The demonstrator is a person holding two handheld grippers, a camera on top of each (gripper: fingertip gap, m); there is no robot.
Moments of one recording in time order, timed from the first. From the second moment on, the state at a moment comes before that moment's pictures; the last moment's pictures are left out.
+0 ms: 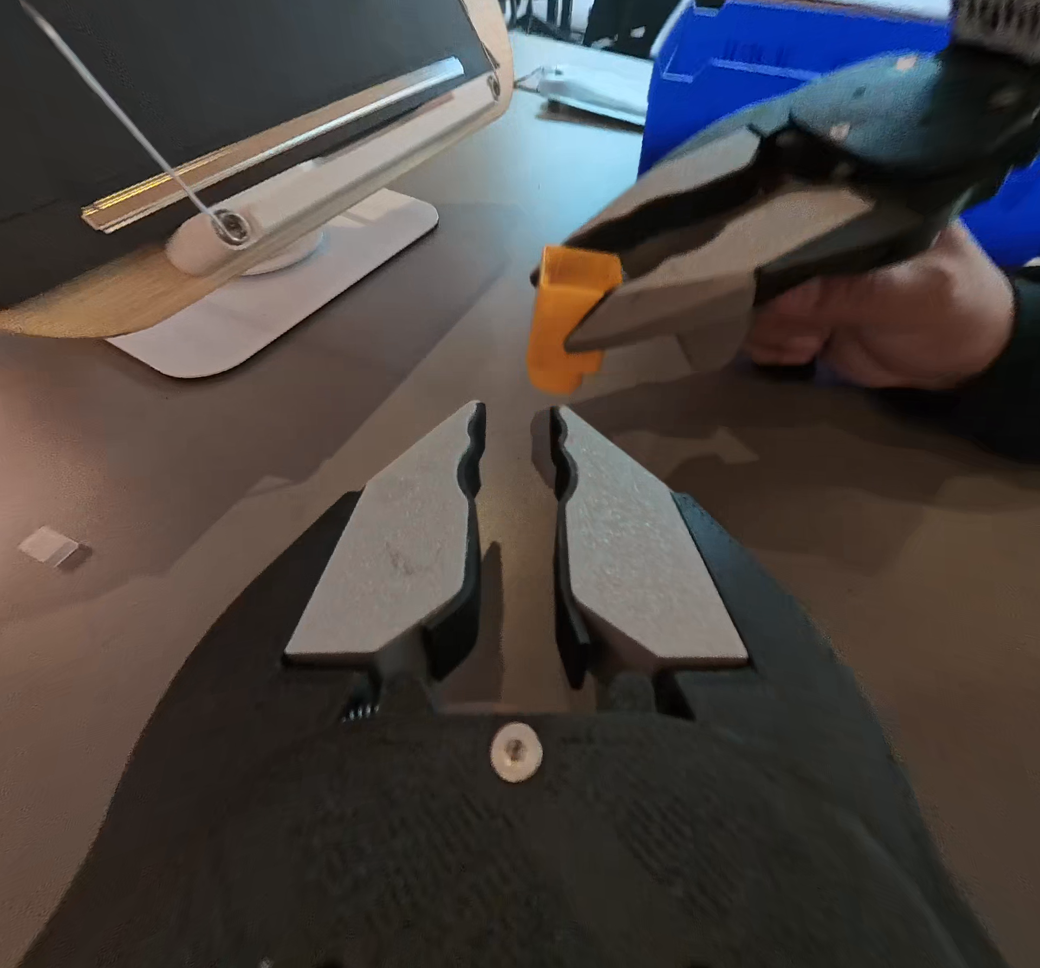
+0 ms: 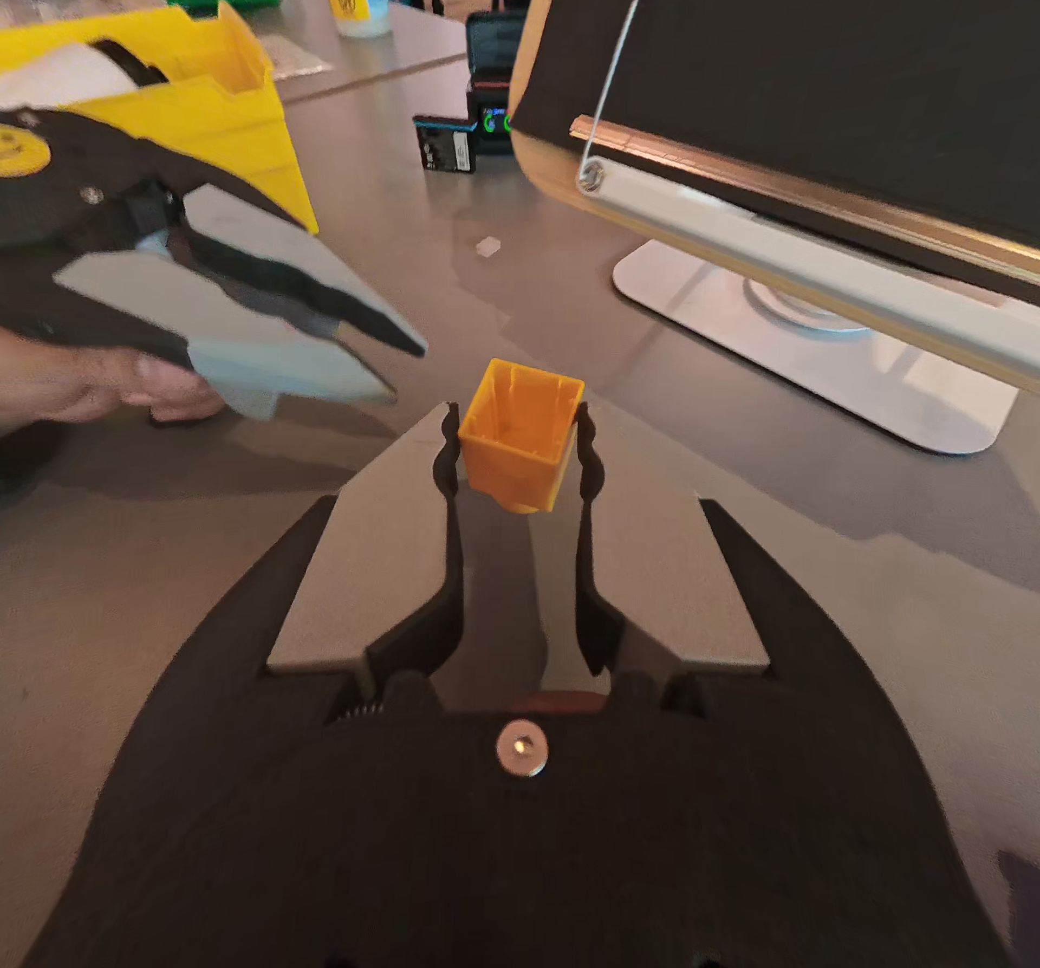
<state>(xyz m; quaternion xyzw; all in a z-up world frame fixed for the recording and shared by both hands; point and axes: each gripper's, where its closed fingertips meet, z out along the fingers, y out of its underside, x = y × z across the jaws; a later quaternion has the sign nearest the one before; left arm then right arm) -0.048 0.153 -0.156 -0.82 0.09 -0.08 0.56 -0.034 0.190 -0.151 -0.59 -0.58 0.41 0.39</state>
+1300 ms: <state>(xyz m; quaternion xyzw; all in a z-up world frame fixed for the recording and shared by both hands) -0.005 0.175 -0.148 -0.79 0.14 0.06 0.59 -0.029 0.149 -0.112 -0.51 -0.57 0.53 0.37</state>
